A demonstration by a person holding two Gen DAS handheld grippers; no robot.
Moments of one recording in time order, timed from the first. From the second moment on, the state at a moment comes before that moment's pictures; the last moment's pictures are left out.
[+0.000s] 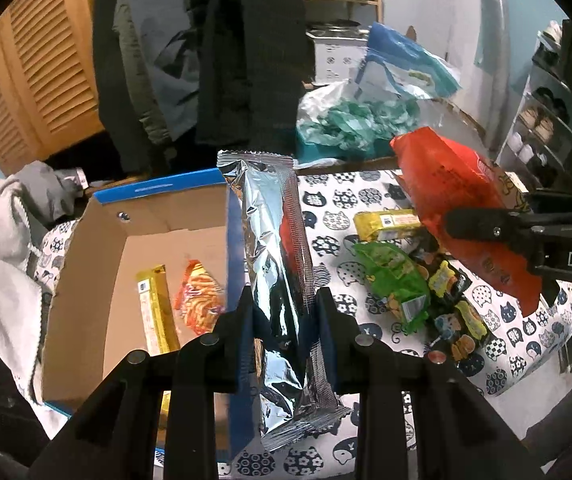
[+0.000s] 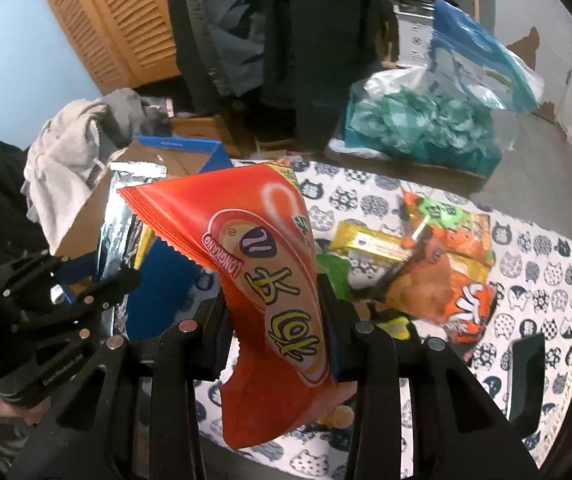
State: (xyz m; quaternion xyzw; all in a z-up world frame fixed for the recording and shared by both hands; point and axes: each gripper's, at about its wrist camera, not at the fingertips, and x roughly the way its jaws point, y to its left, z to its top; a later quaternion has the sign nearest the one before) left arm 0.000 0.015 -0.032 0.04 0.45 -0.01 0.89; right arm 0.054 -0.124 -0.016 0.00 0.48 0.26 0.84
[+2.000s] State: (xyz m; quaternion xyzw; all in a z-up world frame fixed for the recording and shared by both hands) left arm -0.007 0.175 -0.050 -0.06 0.47 0.13 0.87; right arm 0.075 0.072 -0.034 -0.02 0.51 0.34 0.79
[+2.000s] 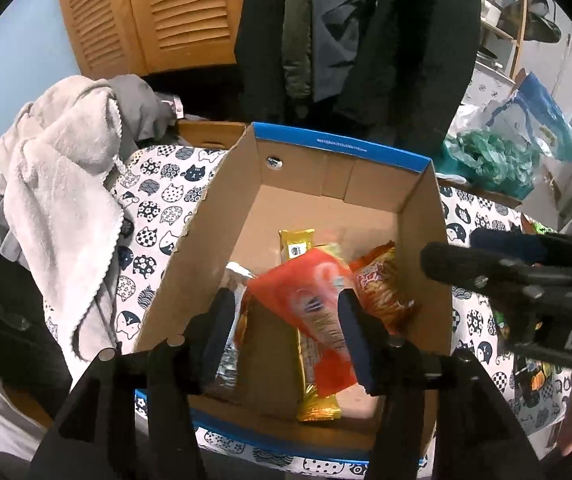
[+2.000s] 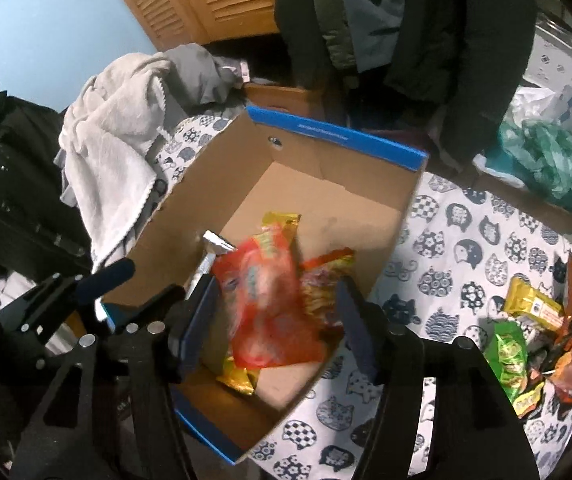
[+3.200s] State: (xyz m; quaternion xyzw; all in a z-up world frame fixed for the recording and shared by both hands) left arm 0.001 0.044 -0.057 0.00 0.51 -0.02 0.86; right arm 0.063 -0.118 -0.064 -0.02 0.55 0.23 0.80
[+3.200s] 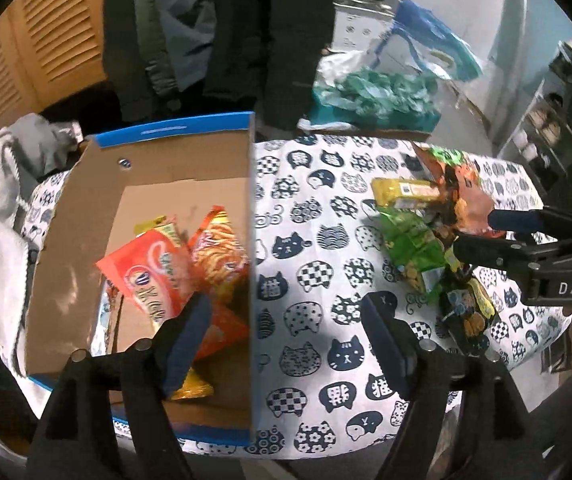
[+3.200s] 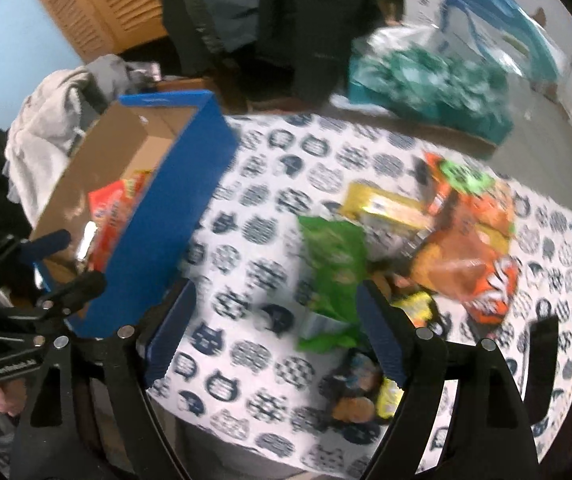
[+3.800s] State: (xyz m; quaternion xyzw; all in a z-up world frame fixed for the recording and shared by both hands) left arm 0.003 -0.031 -0.100 0.08 0.55 -0.07 0.83; right arm 0.052 -0.182 -0.121 -0.01 0.61 0.18 0.78
